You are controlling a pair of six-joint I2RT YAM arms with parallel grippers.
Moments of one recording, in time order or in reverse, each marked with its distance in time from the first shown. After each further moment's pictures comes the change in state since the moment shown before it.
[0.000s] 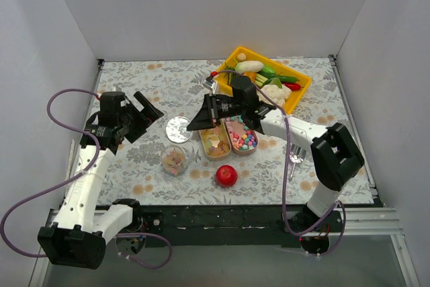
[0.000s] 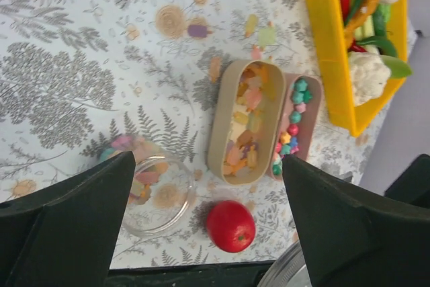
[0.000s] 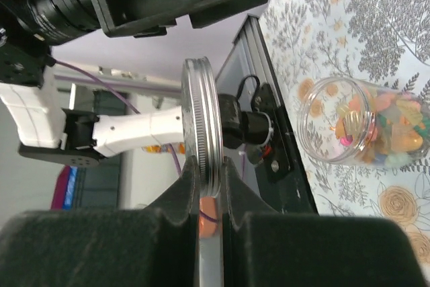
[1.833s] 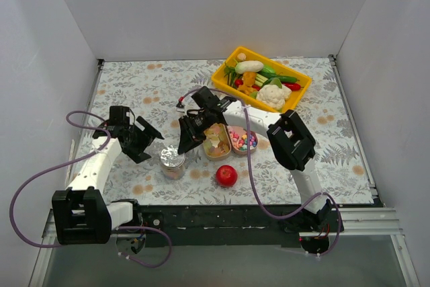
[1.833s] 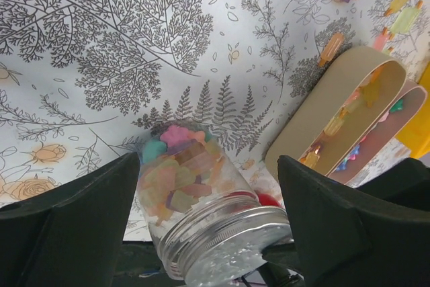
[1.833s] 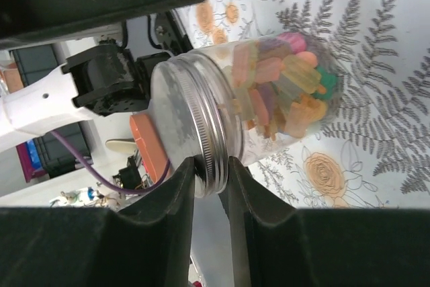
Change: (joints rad) left arm 0.125 0.181 -0.245 0.010 0.119 -0.066; right arm 0.130 0.439 0.497 -0.809 0.039 -0.478
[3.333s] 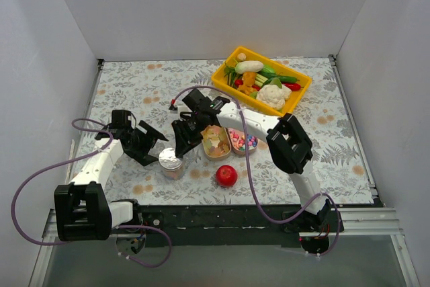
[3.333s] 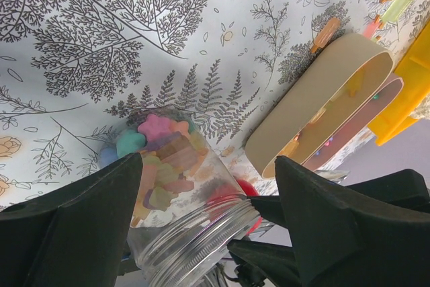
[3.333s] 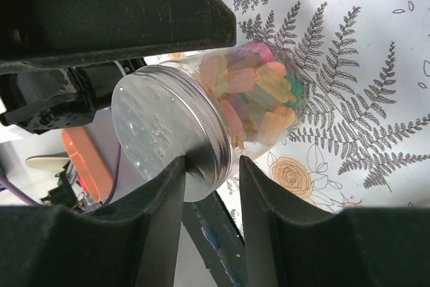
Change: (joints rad) left arm 0.017 0.026 -0.071 0.077 0.124 -0.105; right arm 0.068 0.006 0.095 -0.144 0.222 -0.139
